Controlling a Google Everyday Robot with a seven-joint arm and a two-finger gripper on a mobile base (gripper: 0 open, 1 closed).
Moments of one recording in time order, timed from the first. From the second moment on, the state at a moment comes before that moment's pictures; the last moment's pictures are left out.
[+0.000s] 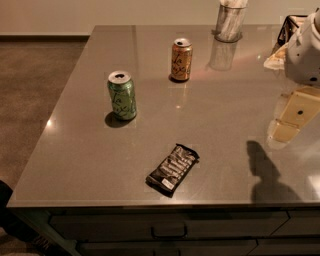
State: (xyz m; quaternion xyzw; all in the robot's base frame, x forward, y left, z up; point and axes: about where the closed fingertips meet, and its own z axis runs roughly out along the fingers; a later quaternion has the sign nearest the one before) arm 0.438 -0.217 0.976 -0.60 0.78 -0.03 0.16
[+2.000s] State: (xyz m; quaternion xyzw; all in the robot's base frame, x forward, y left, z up) arm 0.480 -0.076 0.975 -0.56 0.75 0.18 0.30
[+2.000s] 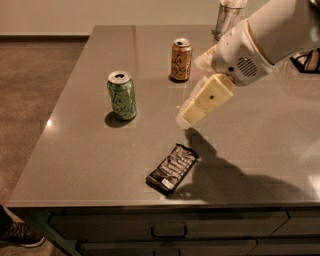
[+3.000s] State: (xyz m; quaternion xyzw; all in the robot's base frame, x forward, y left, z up) arm 0.566 0.028 0.930 -0.47 0.78 0.20 0.36
